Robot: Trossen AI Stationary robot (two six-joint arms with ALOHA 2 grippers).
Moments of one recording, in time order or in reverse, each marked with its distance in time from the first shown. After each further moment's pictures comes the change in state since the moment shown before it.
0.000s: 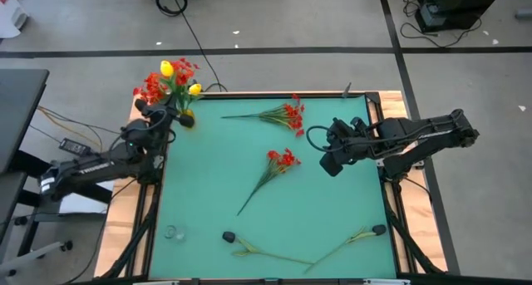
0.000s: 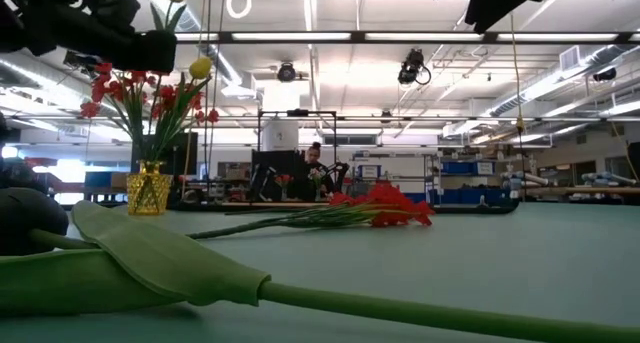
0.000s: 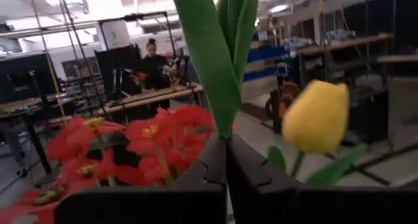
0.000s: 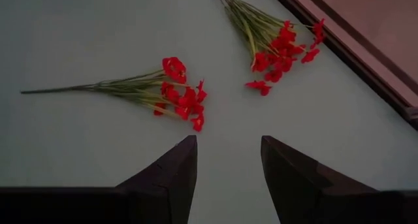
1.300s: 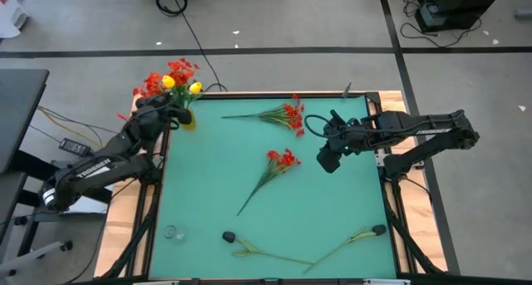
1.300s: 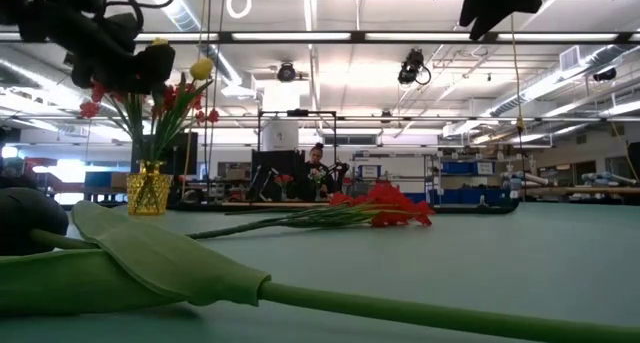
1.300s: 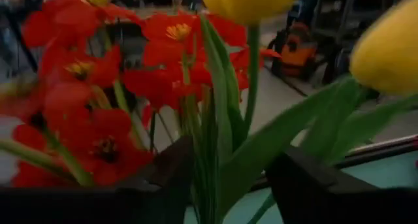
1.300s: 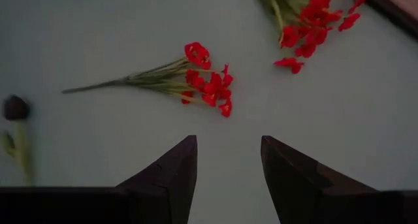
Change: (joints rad) left arm 0.206 0.033 0.171 -0.577 0.160 -0.471; right arm -0.108 0.000 0.000 0.054 -0.197 0.012
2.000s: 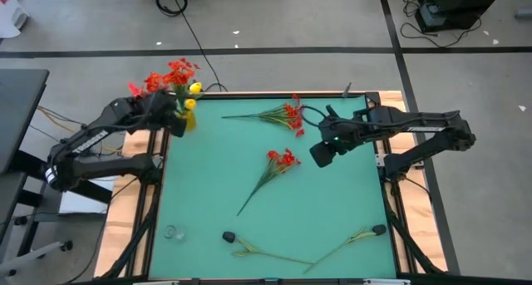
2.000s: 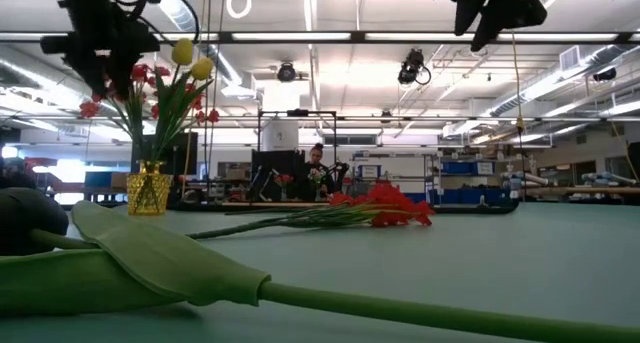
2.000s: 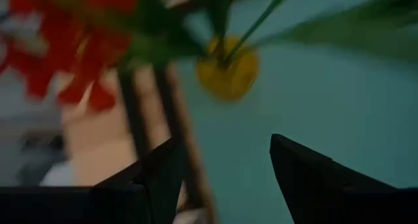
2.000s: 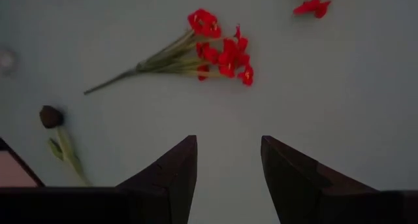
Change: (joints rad) left arm -0.001 0.409 0.609 -1.189 0.284 -0.409; right arm -0.101 0.042 0.000 0.011 -0.213 0.163
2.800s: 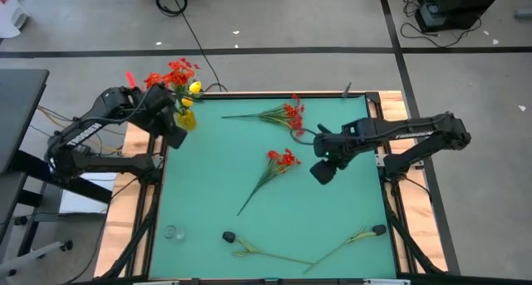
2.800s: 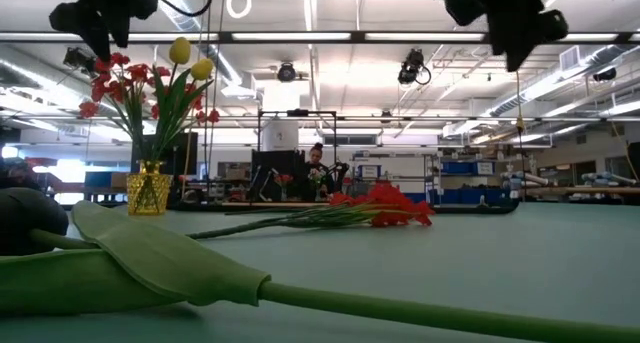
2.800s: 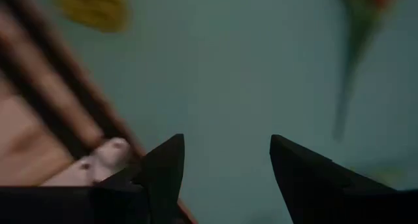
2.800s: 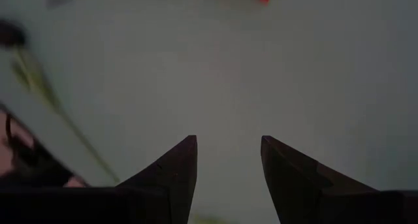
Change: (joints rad) left arm -0.105 0.107 0.272 -0.224 0.471 0.045; right arm 0.067 0.053 -0.096 -0.016 -0.191 -0.002
